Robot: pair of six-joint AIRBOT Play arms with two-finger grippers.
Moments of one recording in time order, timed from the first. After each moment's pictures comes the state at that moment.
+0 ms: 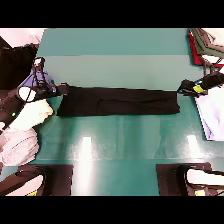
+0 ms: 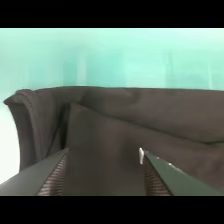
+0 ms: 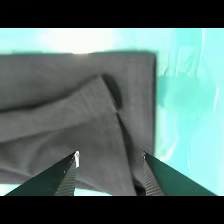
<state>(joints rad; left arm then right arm) -0.11 -1.14 0.86 1.15 -0.51 -1.44 -0.26 -1.43 1.28 -1.25 1.25 1.47</state>
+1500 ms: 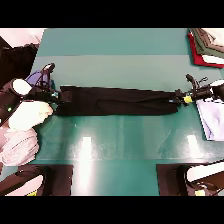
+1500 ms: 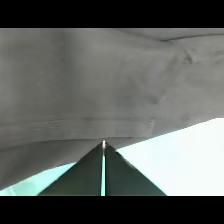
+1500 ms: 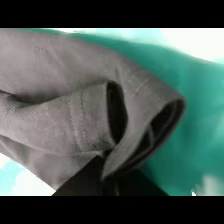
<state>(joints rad) -0.11 -1.15 0.95 1.07 -0.94 -1.44 -0.38 -1.70 1.20 -0.81 1.34 1.09</state>
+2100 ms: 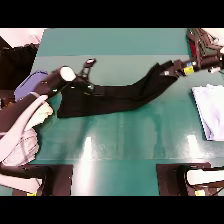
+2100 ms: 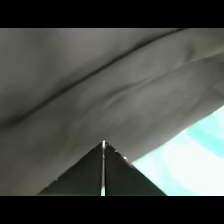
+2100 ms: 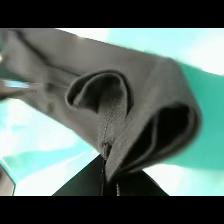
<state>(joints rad) -0.42 -1.62 1.39 1.00 -0.90 -1.41 -0.13 -1.55 1.60 -0.71 1.47 1.19</state>
